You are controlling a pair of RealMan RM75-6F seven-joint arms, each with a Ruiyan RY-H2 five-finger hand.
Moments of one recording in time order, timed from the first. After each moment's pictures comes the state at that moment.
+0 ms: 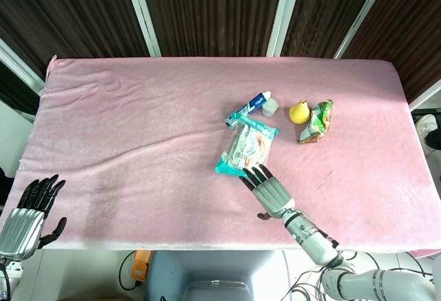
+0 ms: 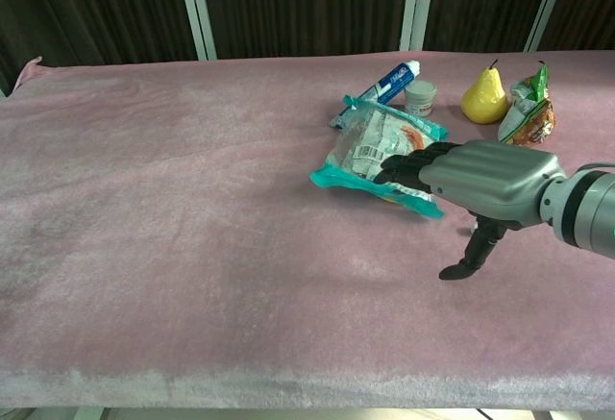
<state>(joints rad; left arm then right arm) -0.11 -1.12 0.02 -1.56 1.66 1.52 -0.03 0.60 -1.52 0.11 -1.66 -1.17 0.88 -0.78</state>
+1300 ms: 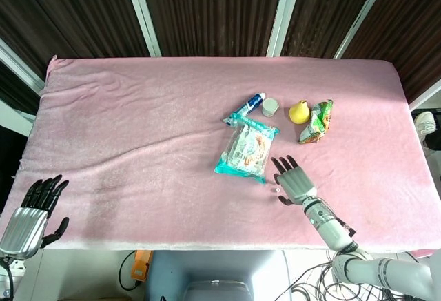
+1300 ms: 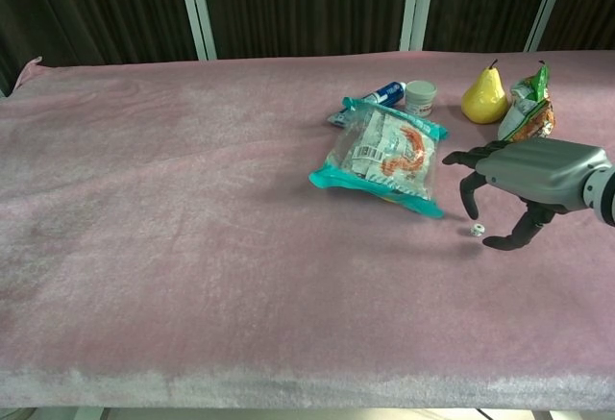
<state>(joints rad) -0.12 -1.12 0.03 -1.57 1.65 1.51 -0.01 0.65 -1.49 0.05 -1.45 -1.09 0.87 -0.62</state>
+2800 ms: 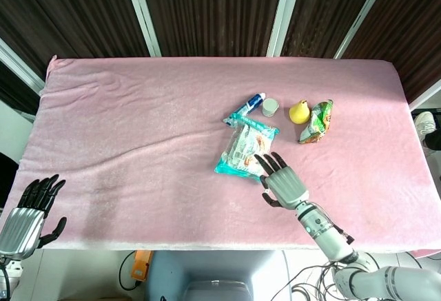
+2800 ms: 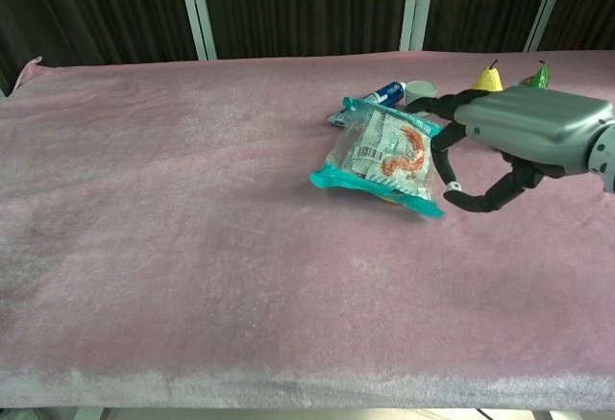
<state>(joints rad) -0.12 -1.11 0.03 -1.57 1.65 1.51 -0.03 0.63 -1.40 0.04 -1.70 -1.27 1.05 -0.54</state>
